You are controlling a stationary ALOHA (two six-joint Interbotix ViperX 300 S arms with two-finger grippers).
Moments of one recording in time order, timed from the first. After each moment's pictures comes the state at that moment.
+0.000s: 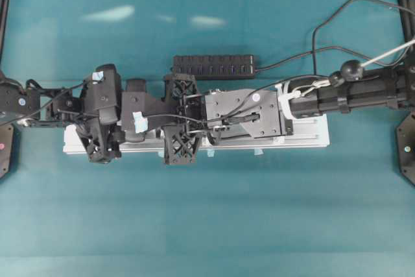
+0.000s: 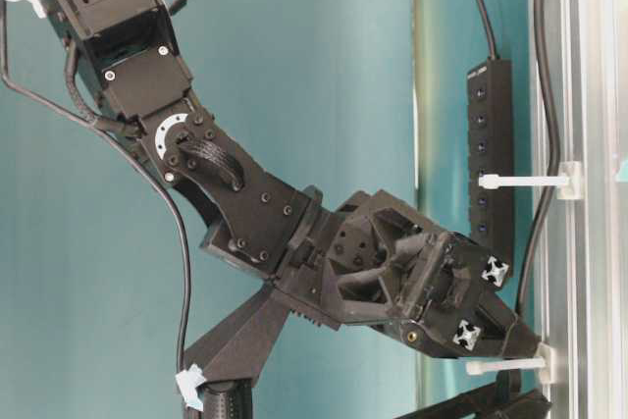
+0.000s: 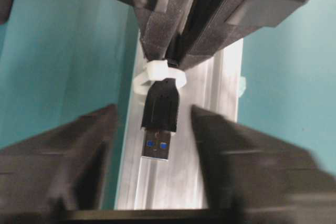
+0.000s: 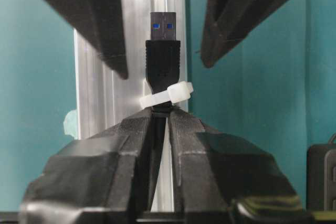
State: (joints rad) left arm 0.12 -0.13 1.03 0.01 -0.18 -0.03; right arm -0.03 0.45 0.05 -0.24 0.50 0.10
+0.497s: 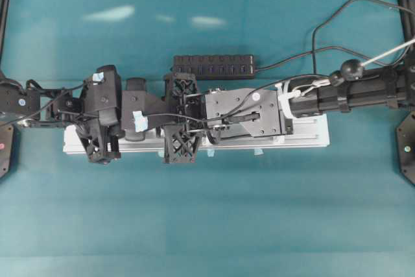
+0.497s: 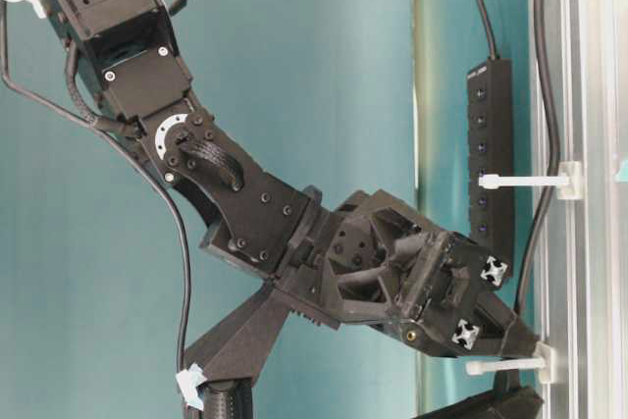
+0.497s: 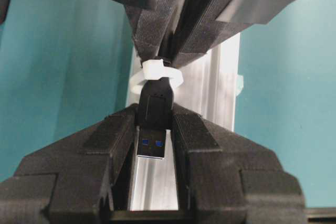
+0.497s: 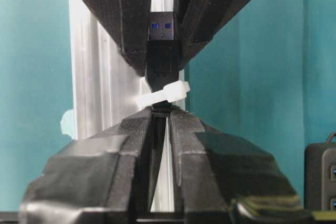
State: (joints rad) left arm 0.12 -0.13 1.03 0.01 -0.18 -0.02; right arm -0.03 0.45 0.05 -0.24 0.50 0.11
